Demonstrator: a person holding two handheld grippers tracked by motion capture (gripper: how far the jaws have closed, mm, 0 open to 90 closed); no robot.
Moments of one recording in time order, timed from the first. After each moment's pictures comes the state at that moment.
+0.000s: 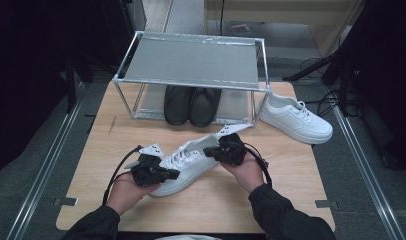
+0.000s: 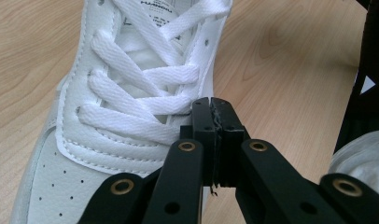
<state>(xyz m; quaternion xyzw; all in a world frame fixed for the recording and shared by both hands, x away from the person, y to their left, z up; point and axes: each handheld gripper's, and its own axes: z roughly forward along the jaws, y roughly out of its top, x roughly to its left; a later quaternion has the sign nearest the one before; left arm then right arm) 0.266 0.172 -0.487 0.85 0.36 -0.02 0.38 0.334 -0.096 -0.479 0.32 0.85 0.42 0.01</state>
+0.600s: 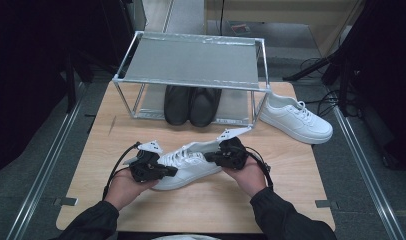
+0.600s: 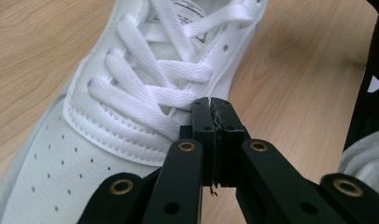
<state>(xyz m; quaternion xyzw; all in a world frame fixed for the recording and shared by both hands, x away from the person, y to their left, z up) 0.279 0.180 -0.486 0.85 0.36 -0.03 0.38 0.319 -0.099 -0.477 0.31 0.86 0.41 0.00</state>
